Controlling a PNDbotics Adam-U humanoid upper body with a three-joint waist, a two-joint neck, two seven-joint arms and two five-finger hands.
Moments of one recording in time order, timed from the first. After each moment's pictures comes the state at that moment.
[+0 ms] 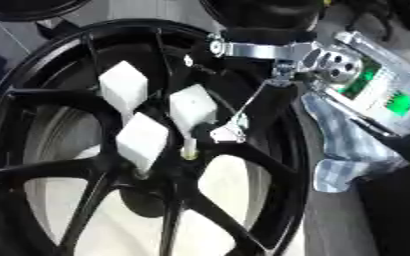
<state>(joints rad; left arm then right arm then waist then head) -0.17 0.46 0.14 -1.98 0.28 -0.19 0.07 -0.70 -1.05 0.37 -1.98 -0.26 0.07 0.43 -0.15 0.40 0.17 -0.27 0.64</state>
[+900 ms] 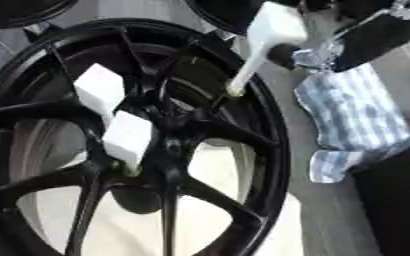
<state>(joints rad) -0.11 0.45 0.17 -1.98 0.26 -0.20 0.10 -0.26 -1.22 -0.09 -1.96 -0.51 0.02 0.07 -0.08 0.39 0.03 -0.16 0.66</state>
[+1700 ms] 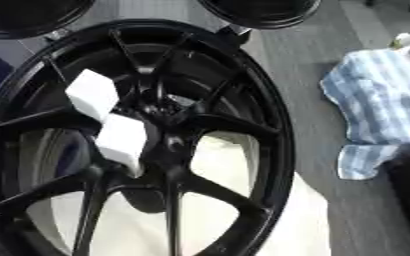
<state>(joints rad) -0.10 0.42 0.18 -1.98 0.25 -0.22 0.12 0.05 -1.01 -0.35 -1.88 -0.18 0.02 -0.28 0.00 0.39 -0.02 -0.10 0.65</state>
